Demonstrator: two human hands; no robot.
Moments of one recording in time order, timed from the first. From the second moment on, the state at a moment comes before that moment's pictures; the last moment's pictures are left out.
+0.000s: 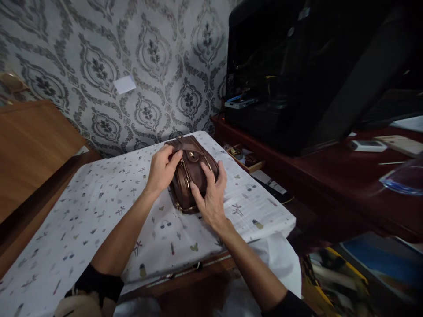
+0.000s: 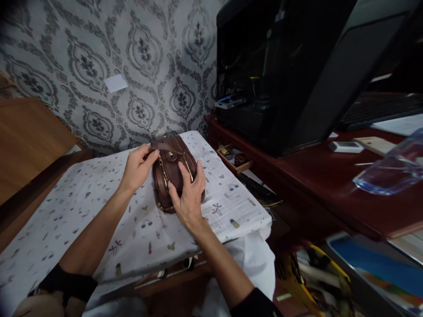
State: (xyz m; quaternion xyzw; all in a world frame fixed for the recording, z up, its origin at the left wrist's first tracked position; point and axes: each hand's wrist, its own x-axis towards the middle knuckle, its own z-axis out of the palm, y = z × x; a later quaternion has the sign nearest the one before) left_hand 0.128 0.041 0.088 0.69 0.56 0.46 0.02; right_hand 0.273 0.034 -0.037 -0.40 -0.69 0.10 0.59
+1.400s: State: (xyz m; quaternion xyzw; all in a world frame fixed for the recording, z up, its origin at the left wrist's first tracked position) left_hand 0.180 0.060 0.097 0.71 0.52 0.48 0.02; right_hand 0.284 0.029 -0.041 -0.35 -0.64 0.11 0.68
